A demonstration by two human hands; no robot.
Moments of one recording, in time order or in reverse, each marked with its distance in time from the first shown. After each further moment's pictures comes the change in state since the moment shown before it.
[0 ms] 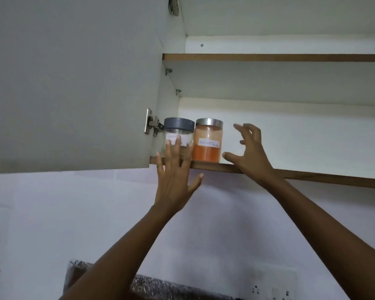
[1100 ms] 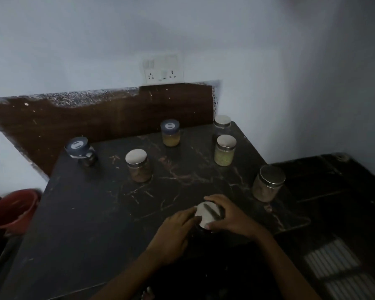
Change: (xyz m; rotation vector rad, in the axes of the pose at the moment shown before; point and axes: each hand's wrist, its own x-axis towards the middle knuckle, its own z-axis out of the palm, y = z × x) left_hand -0.536 0.342 -0.202 -0.663 -1.303 0.196; right_hand -0.678 -0.025 -0.221 0.279 -0.753 1.073
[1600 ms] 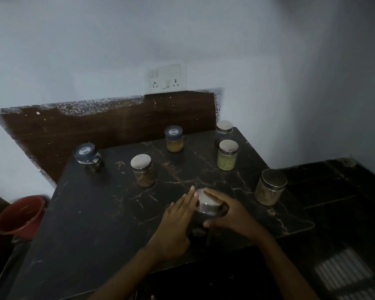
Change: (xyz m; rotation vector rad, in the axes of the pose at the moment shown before) left_hand -0.001 0.016 -0.038 -0.064 0.015 -0.055; right_hand -0.017 -0.036 -0.002 0.200 0.099 -0.082
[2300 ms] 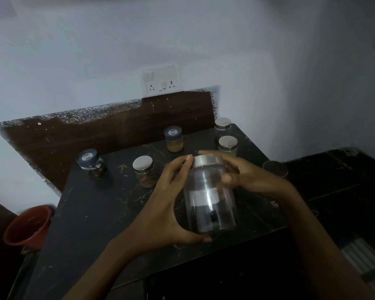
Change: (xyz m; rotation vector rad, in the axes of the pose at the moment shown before) left_hand -0.026 0.064 -0.113 -0.289 0.163 0.213; right_hand -0.012 -0.108 -0.040 0.104 -0.295 -0.131
